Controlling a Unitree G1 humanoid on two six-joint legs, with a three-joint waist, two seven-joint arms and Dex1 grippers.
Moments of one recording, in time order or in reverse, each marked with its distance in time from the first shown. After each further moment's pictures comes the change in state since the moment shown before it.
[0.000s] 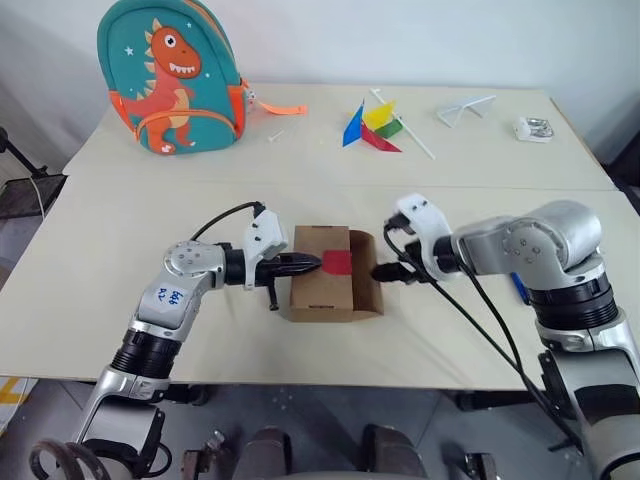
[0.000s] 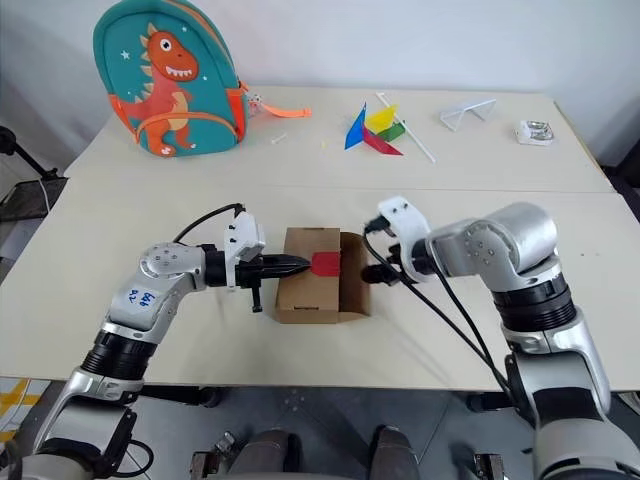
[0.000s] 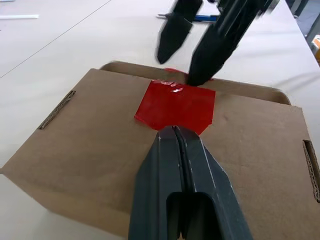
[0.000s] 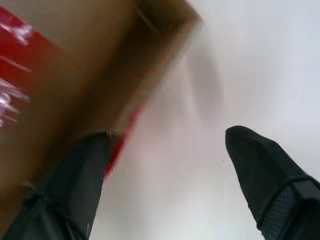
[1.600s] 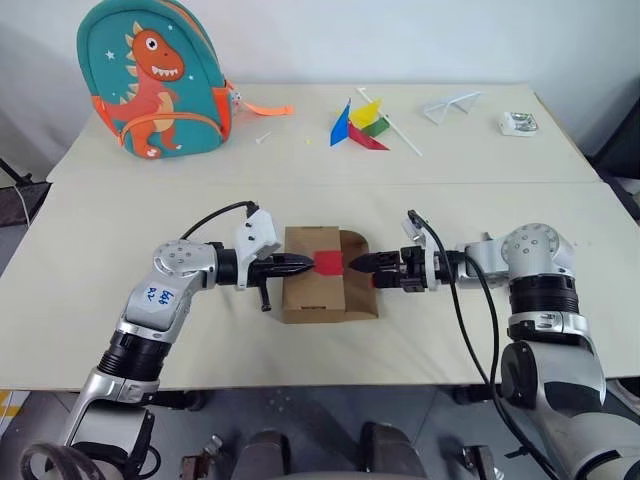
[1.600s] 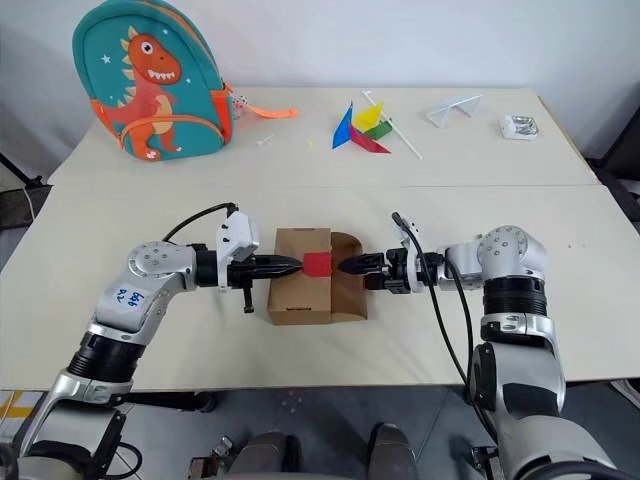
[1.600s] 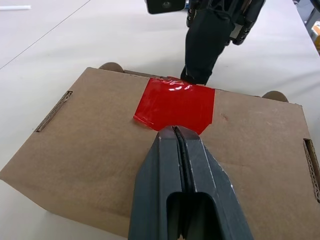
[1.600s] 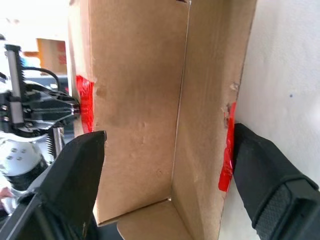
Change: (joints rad) left arm 0.012 0.043 0.009 -0.043 -0.001 0.047 0.002; right arm -0.032 0.228 -0.447 0.639 0.105 0.024 0.264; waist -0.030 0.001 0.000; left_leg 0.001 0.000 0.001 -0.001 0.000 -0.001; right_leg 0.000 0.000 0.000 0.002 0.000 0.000
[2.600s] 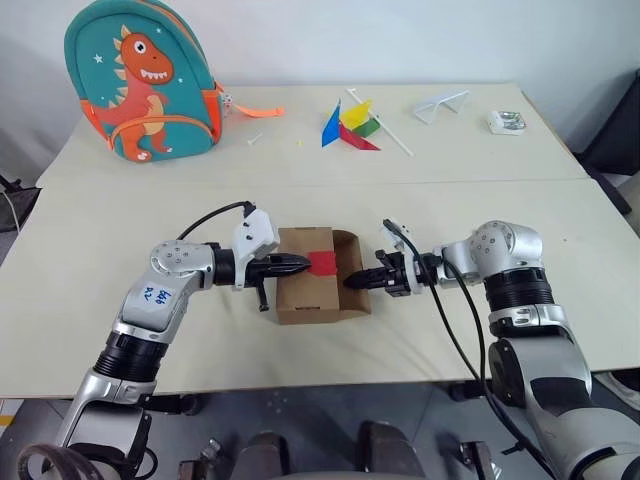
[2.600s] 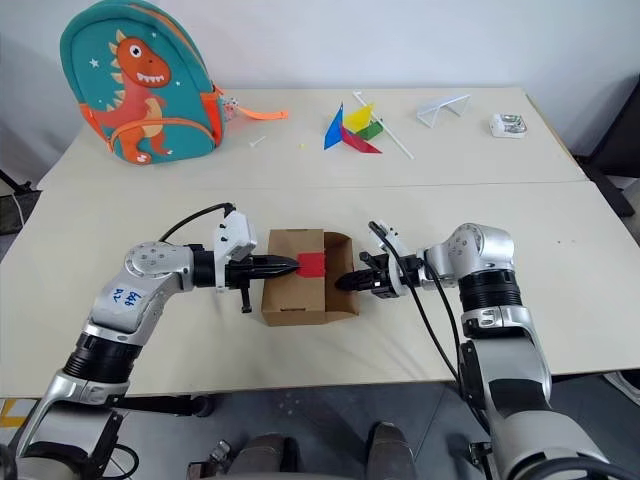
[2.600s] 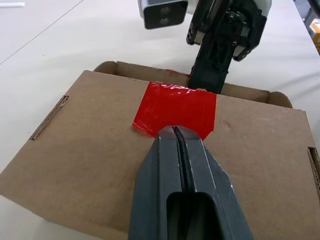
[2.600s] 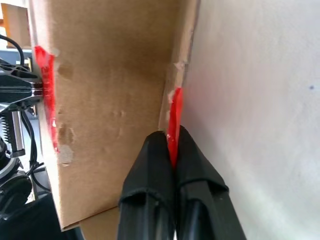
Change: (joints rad) left arm 0.006 0.010 0.004 -0.014 -0.003 0.028 0.010; right arm -0.050 0.035 0.193 0.002 -0.184 -0.055 0.181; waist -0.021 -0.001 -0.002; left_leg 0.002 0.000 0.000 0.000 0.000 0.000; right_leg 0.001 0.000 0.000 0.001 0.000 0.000
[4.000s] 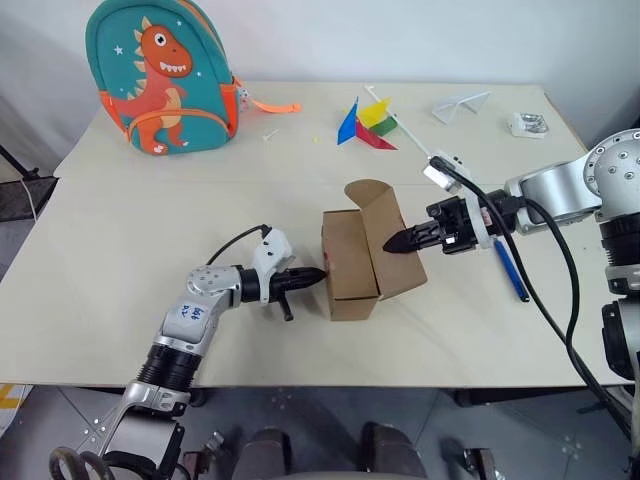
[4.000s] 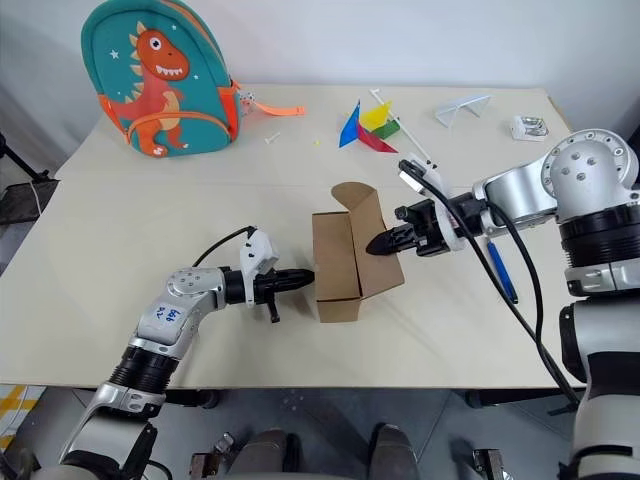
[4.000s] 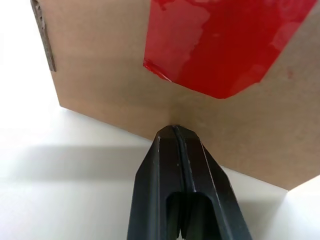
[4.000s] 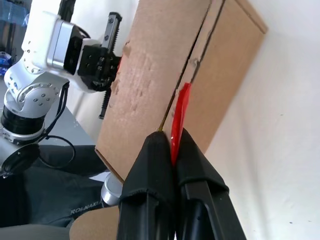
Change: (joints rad) left arm 0.044 -0.181 -0.013 0.159 0.042 -0.085 0.091; right arm -0.230 -0.477 0.324 -0.178 0.835 0.062 -0.408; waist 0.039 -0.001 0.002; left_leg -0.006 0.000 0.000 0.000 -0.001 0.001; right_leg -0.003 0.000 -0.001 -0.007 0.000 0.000
